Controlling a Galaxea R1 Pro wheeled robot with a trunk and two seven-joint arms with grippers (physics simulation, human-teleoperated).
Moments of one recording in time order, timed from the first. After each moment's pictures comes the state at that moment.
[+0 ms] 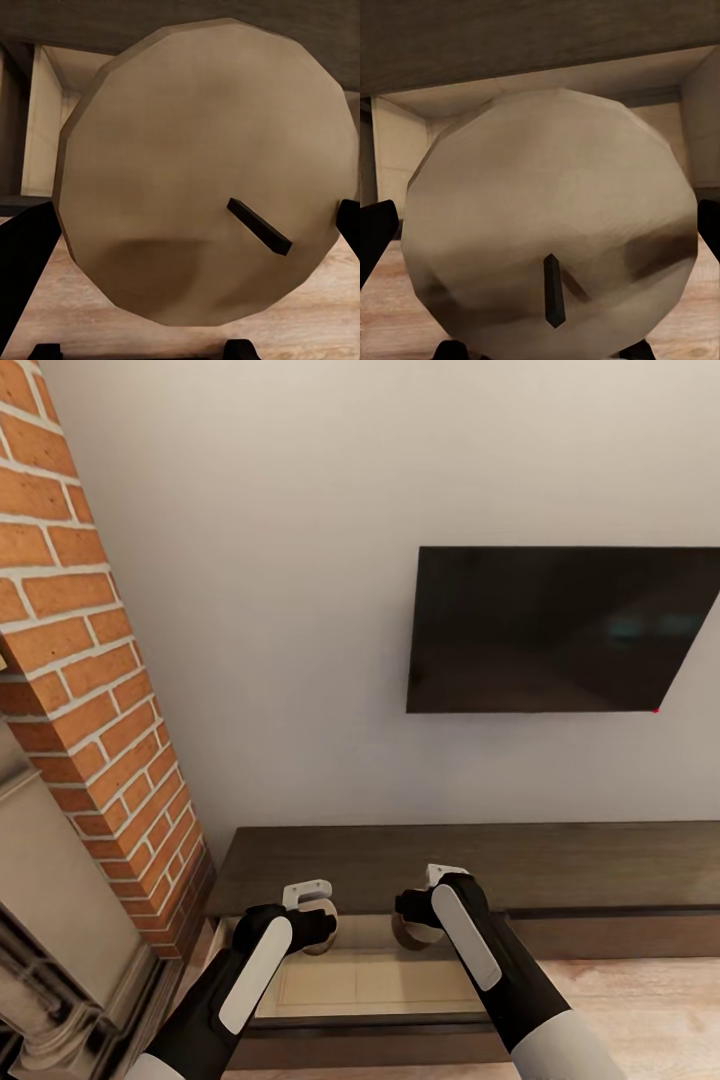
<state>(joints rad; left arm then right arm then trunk) -0.44 -0.09 -0.34 -1.18 0.71 0.79 0.58 -0.54 0.07 0.33 -1.16 -0.77 0.89 -0.69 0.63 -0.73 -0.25</state>
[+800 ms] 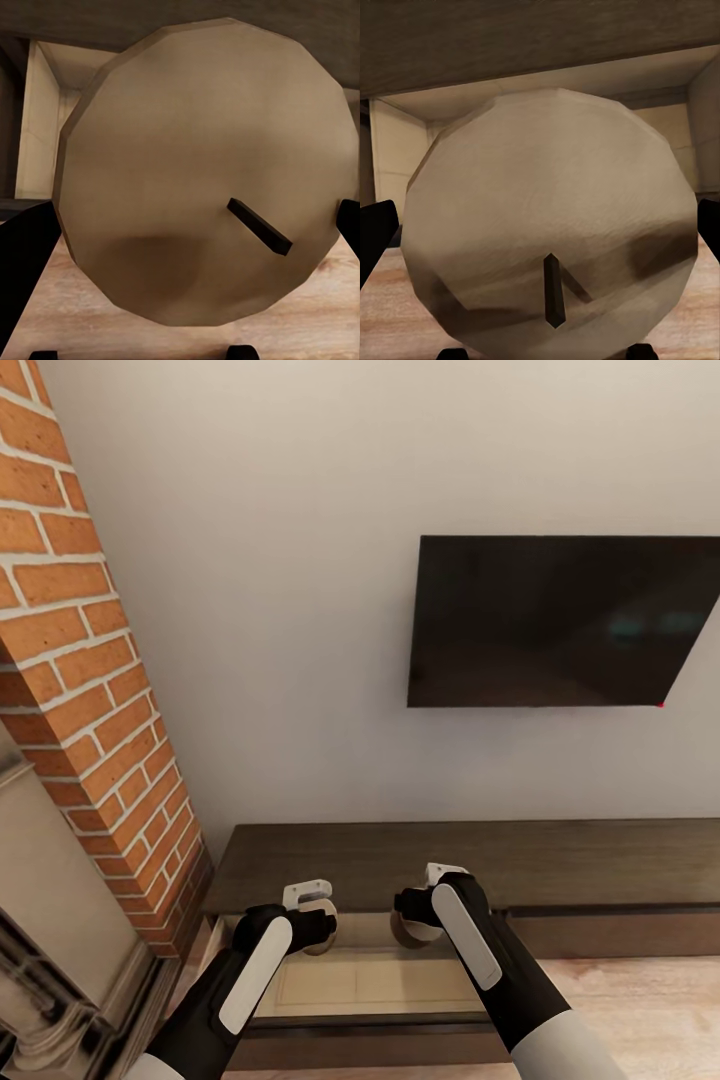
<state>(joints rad) -0.44 -0.09 -0.34 -1.18 0.72 0.79 0.58 -0.54 0.07 0.33 -1.17 -0.77 0.89 -0.69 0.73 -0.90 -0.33</state>
